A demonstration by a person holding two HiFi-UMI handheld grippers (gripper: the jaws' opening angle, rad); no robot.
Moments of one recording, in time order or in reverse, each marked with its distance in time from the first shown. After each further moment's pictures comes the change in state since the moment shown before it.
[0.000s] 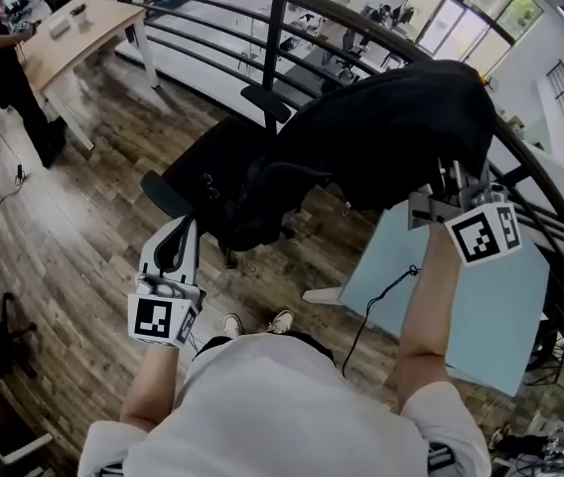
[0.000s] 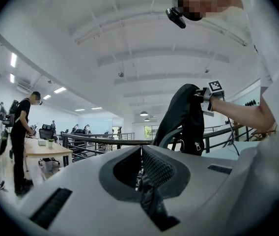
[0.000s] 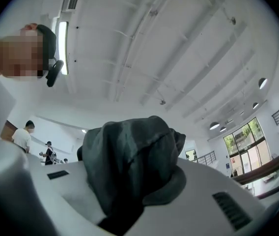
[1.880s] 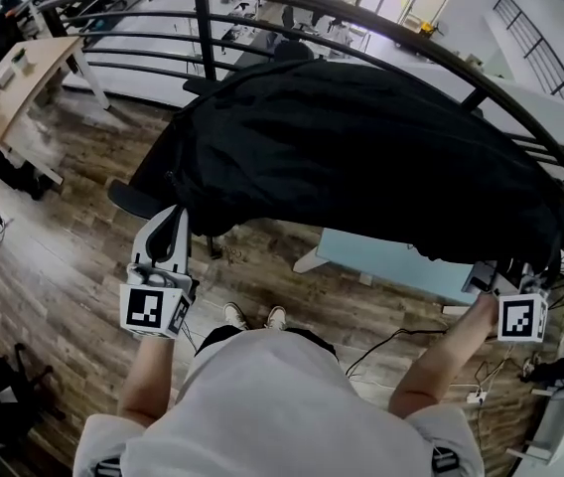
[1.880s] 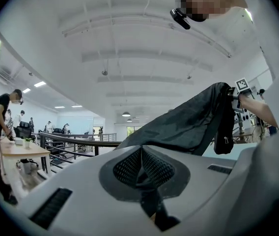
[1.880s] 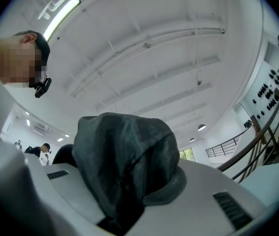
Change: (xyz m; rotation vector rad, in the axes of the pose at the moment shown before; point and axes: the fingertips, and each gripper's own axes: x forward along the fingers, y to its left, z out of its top) left arm -0.005 -0.101 0.010 0.018 -0.009 -0.226; right arm -0.366 -0.052 0.129 -0.207 -0.101 -0.659
